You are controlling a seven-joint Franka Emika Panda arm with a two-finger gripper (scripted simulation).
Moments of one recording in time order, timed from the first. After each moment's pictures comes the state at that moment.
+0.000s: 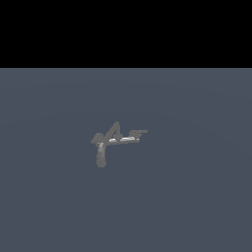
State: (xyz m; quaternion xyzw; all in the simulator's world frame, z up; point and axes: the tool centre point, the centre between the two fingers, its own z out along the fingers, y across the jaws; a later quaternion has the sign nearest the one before) arm -0.250 0.017 0.507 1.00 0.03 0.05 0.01
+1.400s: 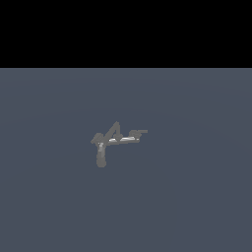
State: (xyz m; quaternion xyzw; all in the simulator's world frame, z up) arm -0.162 0.044 0.393 0.99 -0.17 0.04 0.01
